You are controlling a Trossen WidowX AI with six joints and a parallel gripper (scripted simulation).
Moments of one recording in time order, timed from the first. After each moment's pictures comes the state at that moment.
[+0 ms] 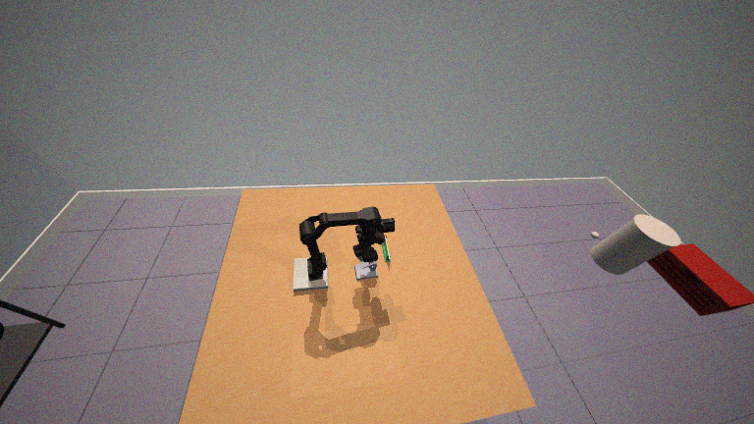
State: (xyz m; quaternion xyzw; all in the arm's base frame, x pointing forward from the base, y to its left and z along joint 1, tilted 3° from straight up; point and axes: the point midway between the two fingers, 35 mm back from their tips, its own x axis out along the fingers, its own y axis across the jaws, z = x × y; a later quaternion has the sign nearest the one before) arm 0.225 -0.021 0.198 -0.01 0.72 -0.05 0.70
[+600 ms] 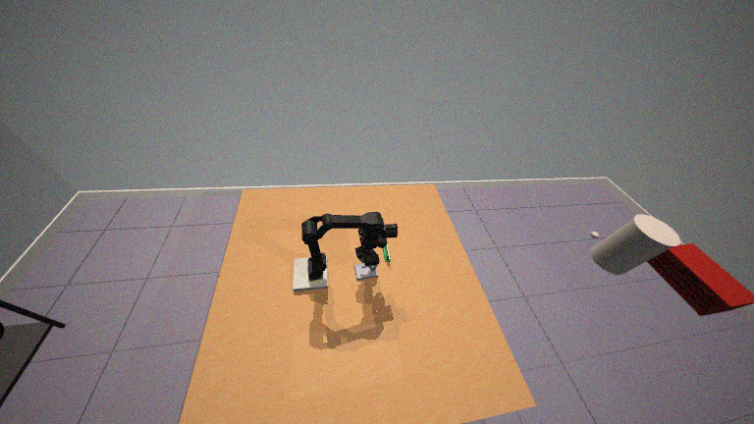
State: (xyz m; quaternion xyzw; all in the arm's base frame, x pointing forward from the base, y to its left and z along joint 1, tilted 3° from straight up) arm 0.236 -0.025 0.183 0.02 0.71 -0.04 0.70
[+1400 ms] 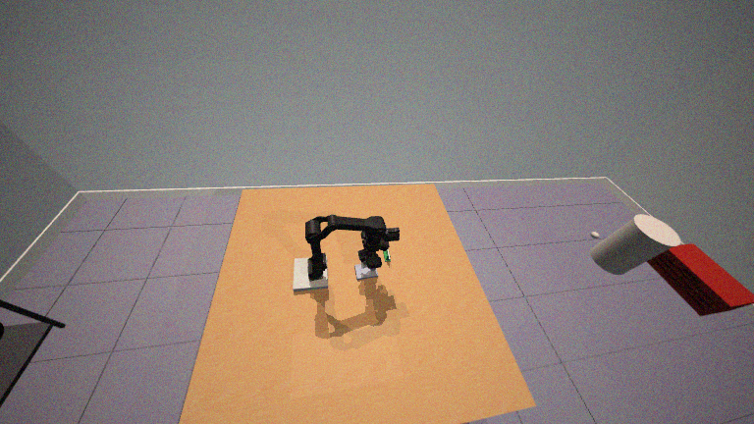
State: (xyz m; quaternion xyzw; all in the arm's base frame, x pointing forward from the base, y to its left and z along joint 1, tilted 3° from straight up) arm 0.252 -0.027 0.155 0.02 0.71 -0.04 0.70
